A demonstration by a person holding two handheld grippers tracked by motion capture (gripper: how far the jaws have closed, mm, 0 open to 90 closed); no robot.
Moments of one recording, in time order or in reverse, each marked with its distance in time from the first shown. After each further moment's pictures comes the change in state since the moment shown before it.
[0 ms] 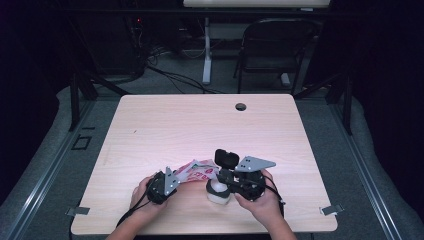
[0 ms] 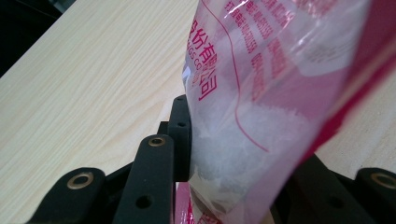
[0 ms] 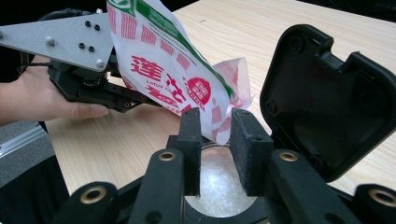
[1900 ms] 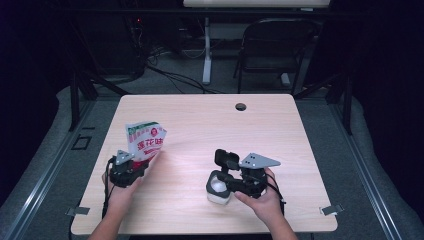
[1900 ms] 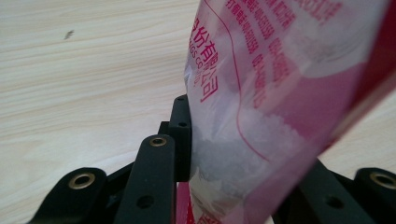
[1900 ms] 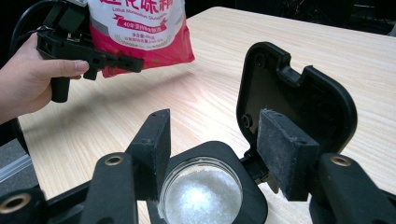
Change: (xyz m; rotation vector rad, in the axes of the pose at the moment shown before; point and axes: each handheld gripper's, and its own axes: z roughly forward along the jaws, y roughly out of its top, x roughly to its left) left arm 0.098 -0.053 -0.021 -0.010 0.049 -0.642; right arm -0.009 -0.001 0.002 -0.081 -0.046 0.057
